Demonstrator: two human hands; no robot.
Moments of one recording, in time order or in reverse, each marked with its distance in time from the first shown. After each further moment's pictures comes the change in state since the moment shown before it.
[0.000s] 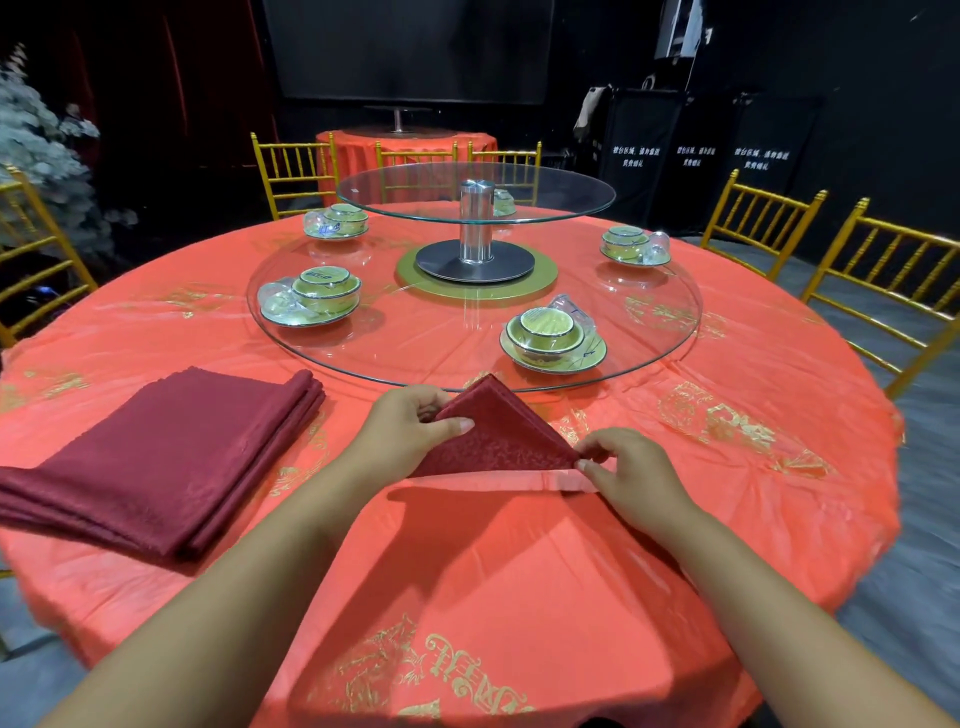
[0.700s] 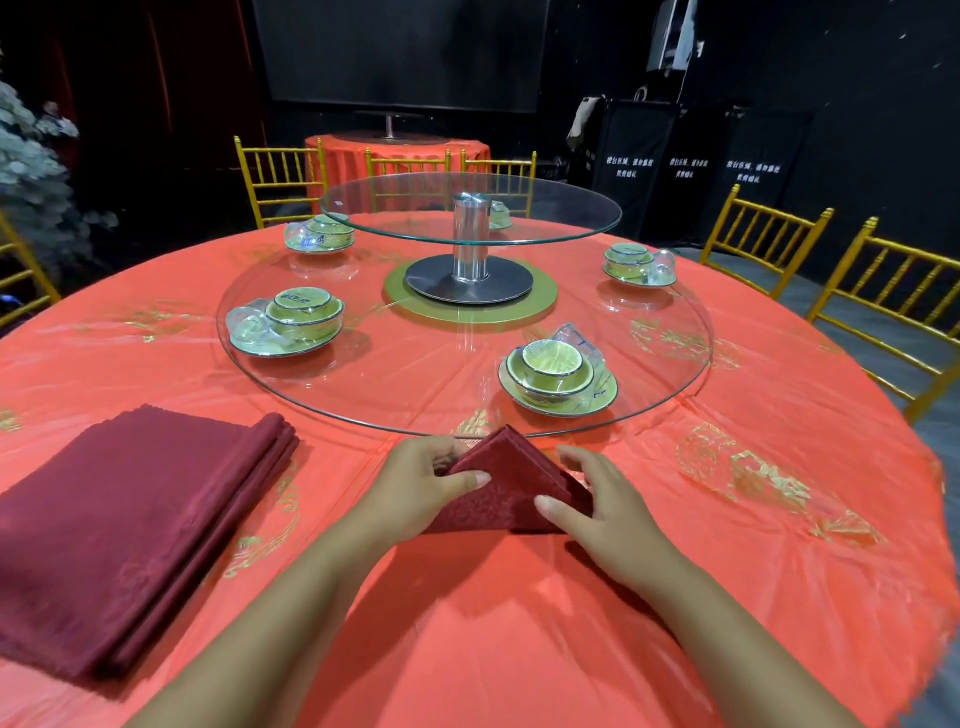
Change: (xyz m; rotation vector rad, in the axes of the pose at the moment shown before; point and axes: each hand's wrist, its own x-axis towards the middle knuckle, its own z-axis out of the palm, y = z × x) left_hand 0.047 -0.035 0.018 -0.023 -0.075 -0.002; right_hand 0.040 -0.004 0.028 0.160 -0.091 0.093
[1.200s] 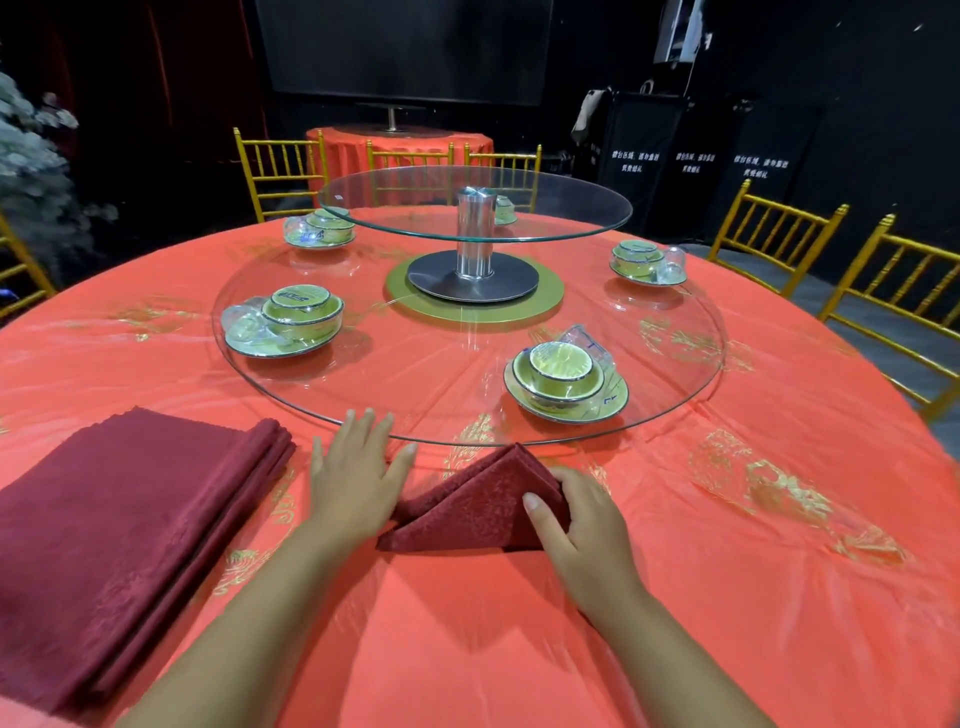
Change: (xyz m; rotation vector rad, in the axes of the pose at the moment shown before) left_hand 0.013 -0.042 -0.042 0.870 0.277 -0.192; right_hand 0.005 -0.019 0.039 0.035 0.281 -0.075
